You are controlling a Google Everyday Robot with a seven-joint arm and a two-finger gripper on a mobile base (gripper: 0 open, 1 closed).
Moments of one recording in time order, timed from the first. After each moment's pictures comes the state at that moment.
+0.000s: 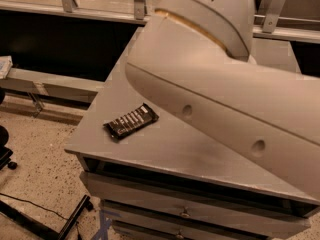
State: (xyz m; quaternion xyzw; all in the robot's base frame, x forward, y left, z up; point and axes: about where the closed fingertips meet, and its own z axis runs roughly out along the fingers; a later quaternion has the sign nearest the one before) arm 0.466 -0.159 0.948 0.82 -0.39 0.40 0.13
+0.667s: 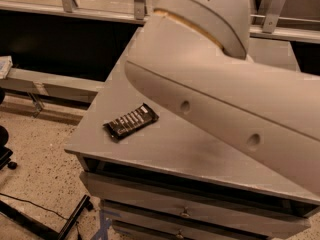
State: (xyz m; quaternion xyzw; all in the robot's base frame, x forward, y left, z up) arm 0.468 -0.160 0.945 0.82 -0.39 0.39 0.13
